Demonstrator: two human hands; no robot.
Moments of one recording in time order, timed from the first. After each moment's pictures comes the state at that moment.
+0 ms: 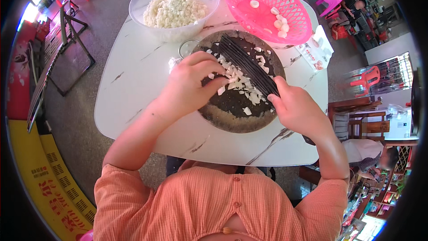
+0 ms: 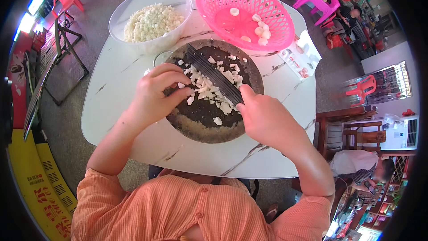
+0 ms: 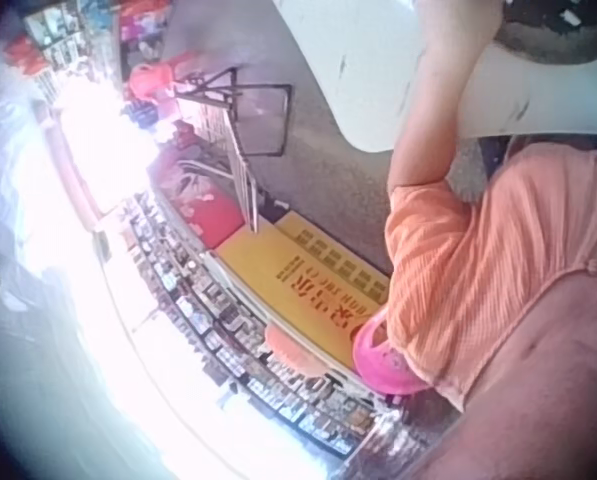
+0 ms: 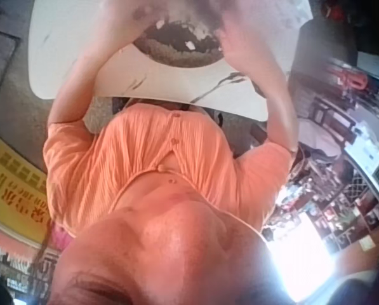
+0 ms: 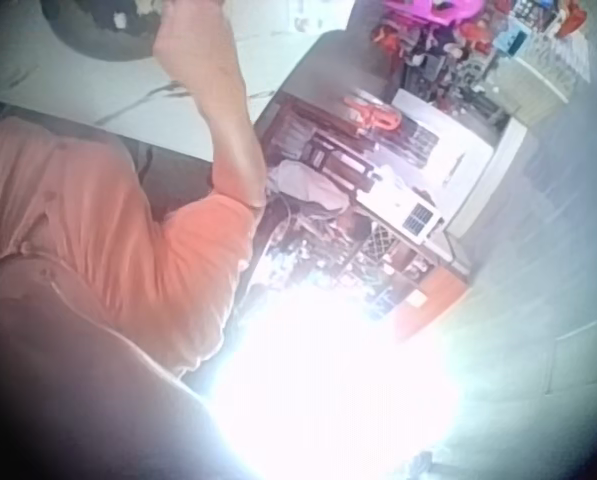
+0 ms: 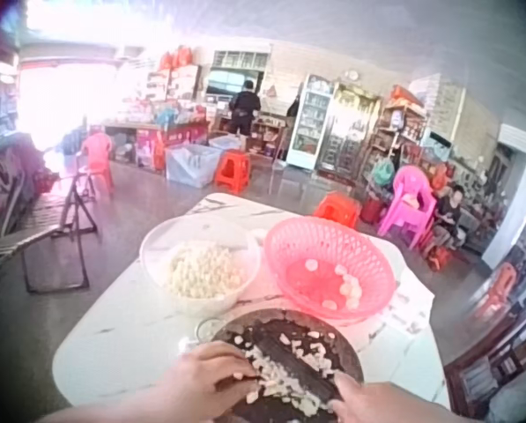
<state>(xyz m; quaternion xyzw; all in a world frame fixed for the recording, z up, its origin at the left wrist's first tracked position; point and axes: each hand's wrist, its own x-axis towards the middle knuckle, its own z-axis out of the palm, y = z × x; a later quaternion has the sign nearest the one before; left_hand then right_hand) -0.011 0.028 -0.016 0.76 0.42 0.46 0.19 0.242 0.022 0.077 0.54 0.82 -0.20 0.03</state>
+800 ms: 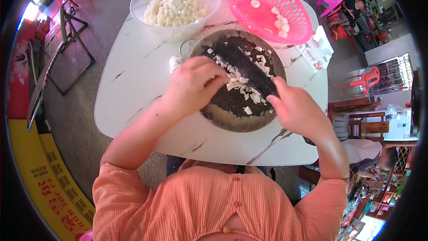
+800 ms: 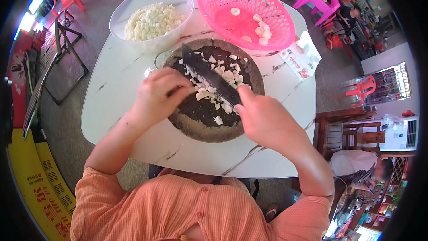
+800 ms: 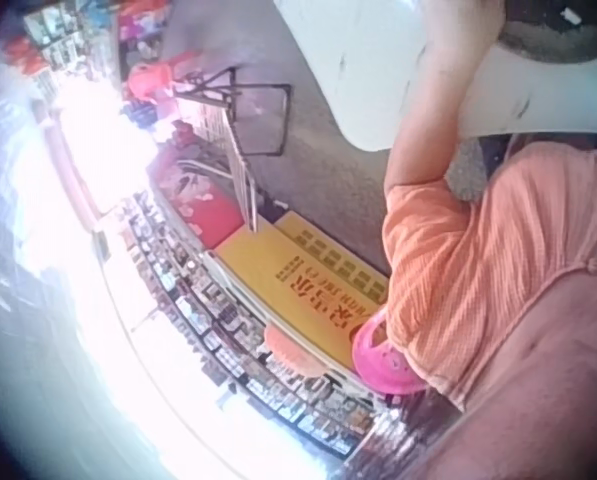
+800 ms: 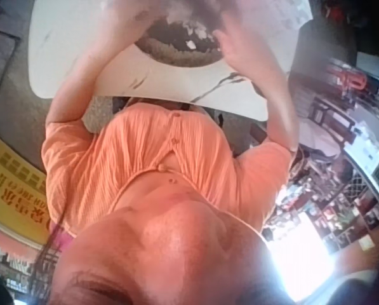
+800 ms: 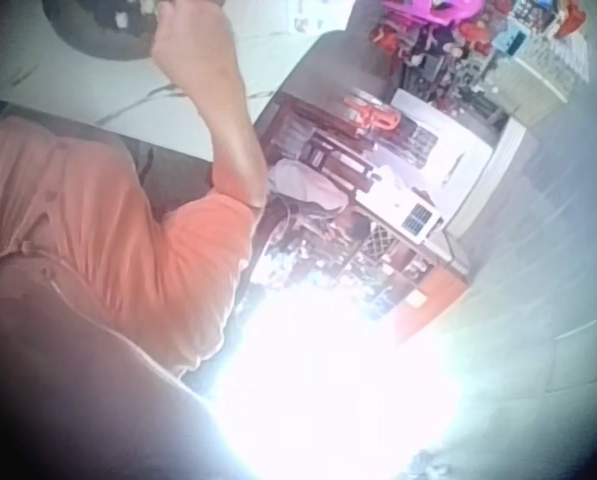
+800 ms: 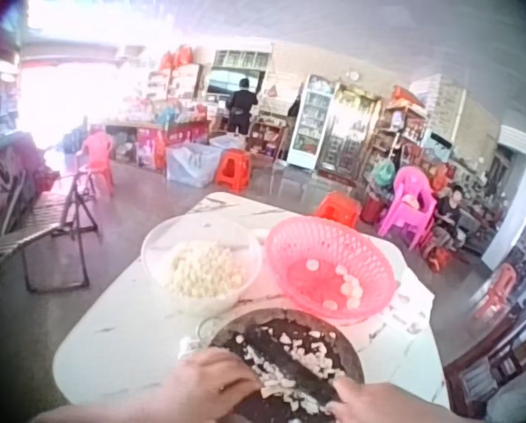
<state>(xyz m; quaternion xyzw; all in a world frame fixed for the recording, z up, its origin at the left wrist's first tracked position) -0.008 0.029 -0.019 0.77 0.42 0.46 0.14 0.241 0.021 0.079 0.51 0.83 -0.22 0.02</state>
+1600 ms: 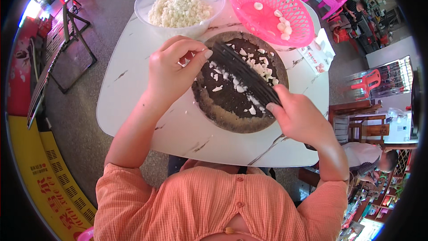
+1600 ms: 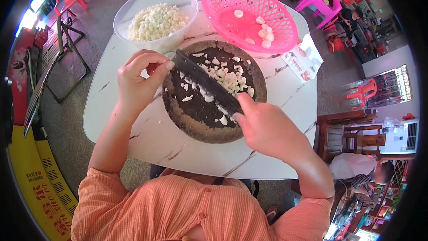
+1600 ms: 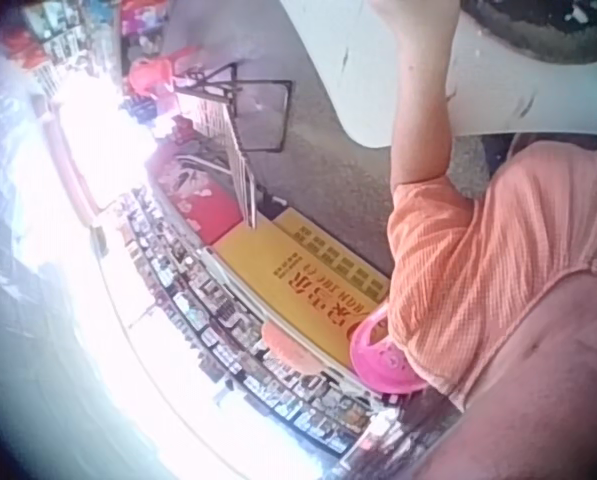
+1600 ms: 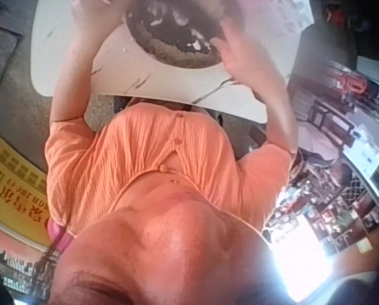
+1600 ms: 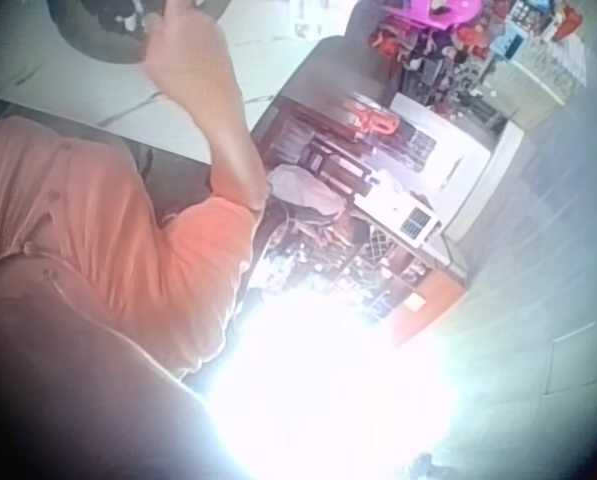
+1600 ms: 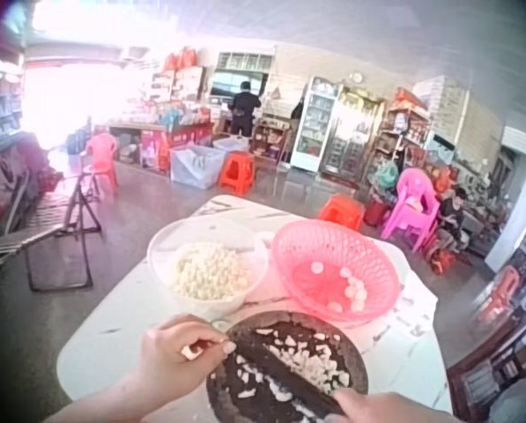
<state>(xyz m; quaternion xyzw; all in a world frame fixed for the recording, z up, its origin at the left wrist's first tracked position) -0.034 0.038 -0.003 0.65 0.50 0.55 0.13 0.235 0.012 0.083 0.49 0.83 -0.26 0.03</state>
